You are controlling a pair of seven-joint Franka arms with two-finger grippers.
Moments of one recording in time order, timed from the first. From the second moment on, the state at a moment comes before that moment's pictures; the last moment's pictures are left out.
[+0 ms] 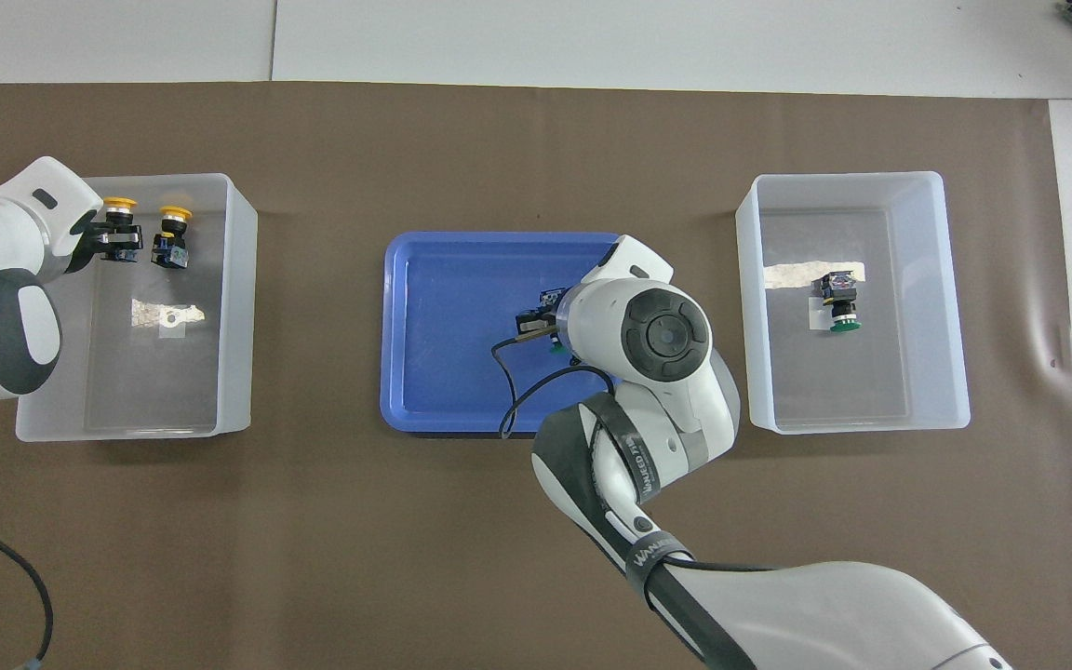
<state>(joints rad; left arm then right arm) 0.03 0.34 0.05 -1.95 0.01 2.66 0.12 0.56 0.31 -0.10 -1.86 0.12 2.47 0.27</state>
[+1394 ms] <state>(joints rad) 0.02 0.20 0.03 -1.93 0.01 2.41 0.12 0.11 0.17 -0.09 -2.16 0.10 2.48 -0.07</state>
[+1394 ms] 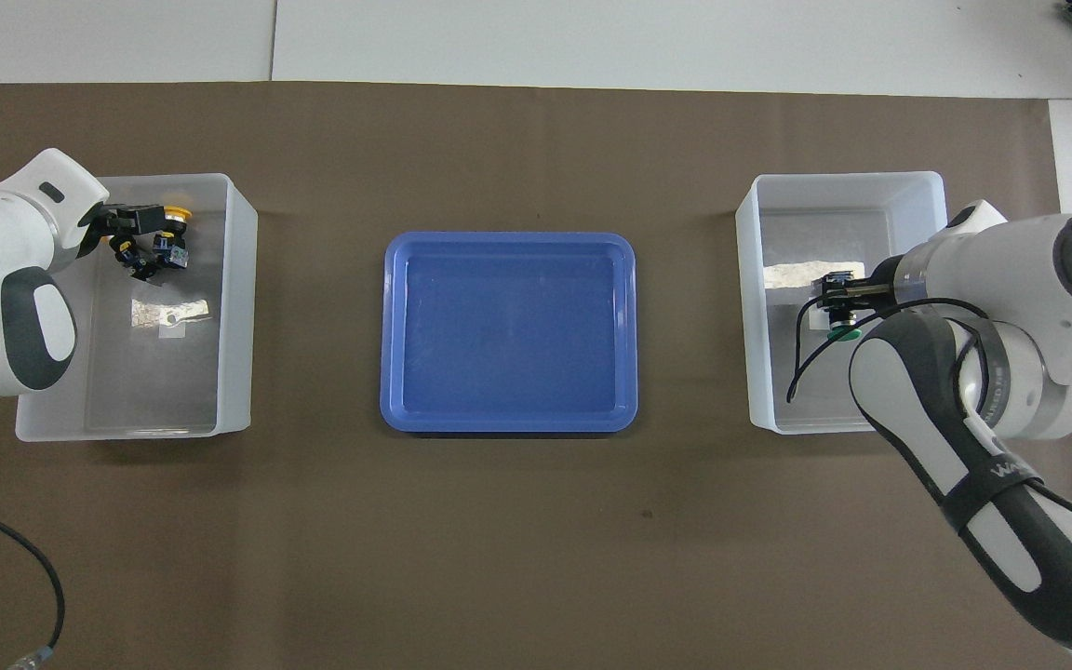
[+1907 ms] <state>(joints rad) -0.06 -0.05 0.03 -1.94 0.01 2.06 0.10 0.11 0.17 -0.09 -2.18 0.10 2.49 -0.07</state>
